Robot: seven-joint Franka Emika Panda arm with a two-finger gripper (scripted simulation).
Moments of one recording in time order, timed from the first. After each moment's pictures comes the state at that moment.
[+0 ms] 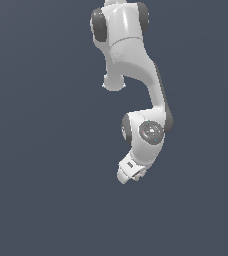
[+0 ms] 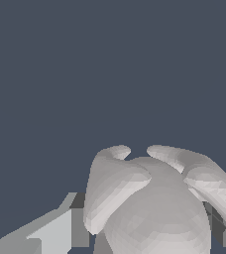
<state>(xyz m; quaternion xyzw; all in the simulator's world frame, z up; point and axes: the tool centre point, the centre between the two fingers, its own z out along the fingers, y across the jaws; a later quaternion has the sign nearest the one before) 0.090 0.102 0.039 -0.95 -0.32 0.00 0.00</state>
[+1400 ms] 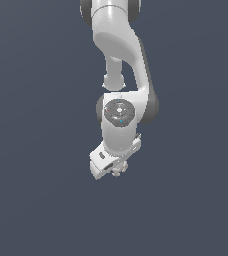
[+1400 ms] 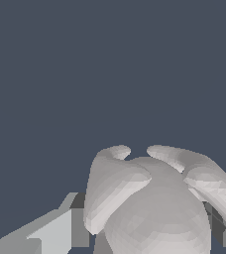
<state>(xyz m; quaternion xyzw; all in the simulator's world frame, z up) 0.098 0.012 0.122 -0.95 -0.32 0.00 0.00</state>
